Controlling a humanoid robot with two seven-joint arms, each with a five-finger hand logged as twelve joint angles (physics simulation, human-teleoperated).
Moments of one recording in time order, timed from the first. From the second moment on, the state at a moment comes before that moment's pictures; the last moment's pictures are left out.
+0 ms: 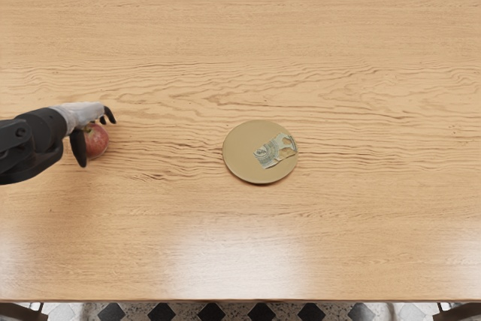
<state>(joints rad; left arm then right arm) -0.95 0.69 -0.25 -1.39 1.38 -0.17 0.61 -0.05 0.00 -0.14 0.25 0.06 0.11 -0.05</state>
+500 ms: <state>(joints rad) -0.96 0.70 -0.25 -1.40 1.38 -0.17 0.61 -0.05 0.00 -0.14 0.25 0.06 0.11 -0.05</state>
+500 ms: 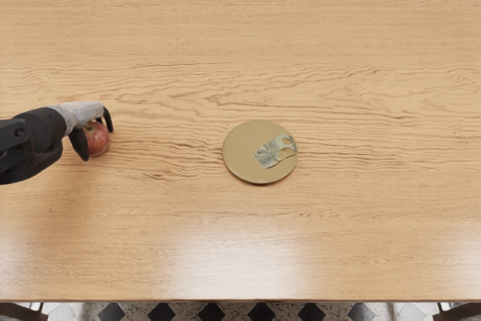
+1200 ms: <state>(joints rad) -0.96 0.70 -0.25 -1.40 1.36 -0.18 0.61 -0.05 0.00 -0.14 0.25 0.06 0.11 -0.05</state>
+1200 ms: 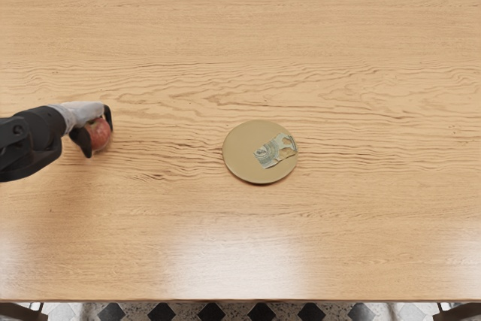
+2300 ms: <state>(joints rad) -1.24 0.28 -0.22 -1.40 1.25 -0.24 0.61 -0.05 0.00 -0.14 0.24 0.06 0.11 -0.05</state>
